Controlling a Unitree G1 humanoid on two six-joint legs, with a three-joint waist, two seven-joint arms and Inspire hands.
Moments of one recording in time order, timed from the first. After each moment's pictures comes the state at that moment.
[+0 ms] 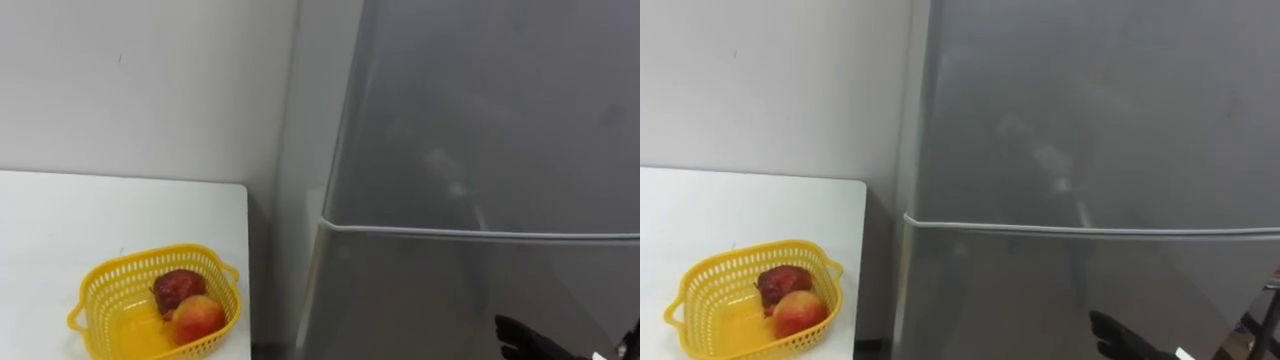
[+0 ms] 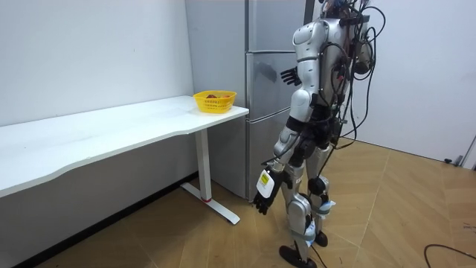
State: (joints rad) left arm 0.30 0.32 0.15 1.07 0.39 0.05 -0.01; right arm 0.26 -0.54 -0.23 -0.05 0.26 0.07 0.55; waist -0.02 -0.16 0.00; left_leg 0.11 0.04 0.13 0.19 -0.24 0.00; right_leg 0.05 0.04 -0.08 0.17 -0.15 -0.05
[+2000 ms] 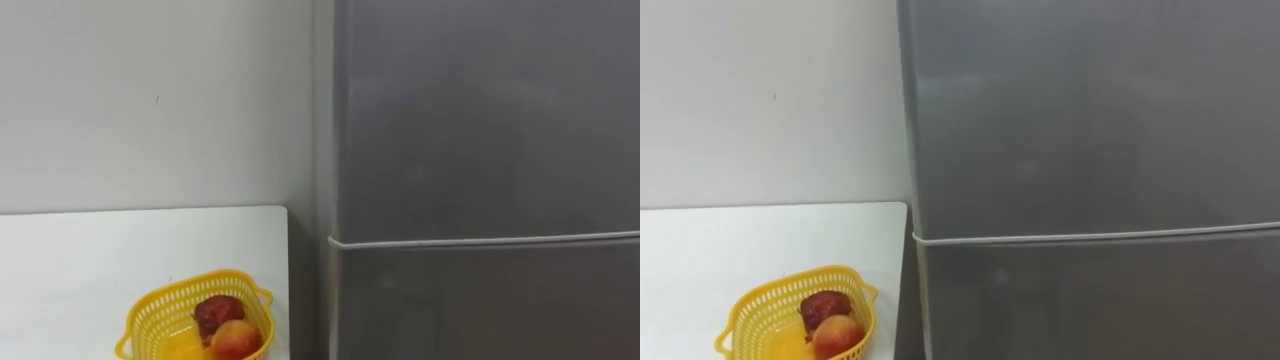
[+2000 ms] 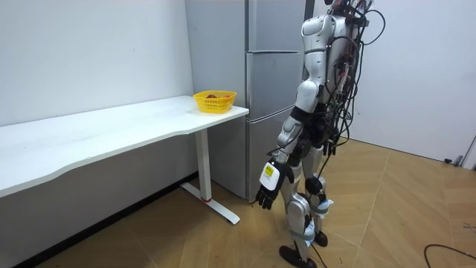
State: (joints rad) left arm 0.27 0.18 0.09 1.04 0.41 0.21 0.03; right arm 0.14 -0.24 0.01 1.21 -0.26 0.20 0.10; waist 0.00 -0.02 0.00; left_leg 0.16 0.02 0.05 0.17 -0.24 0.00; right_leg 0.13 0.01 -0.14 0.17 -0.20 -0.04
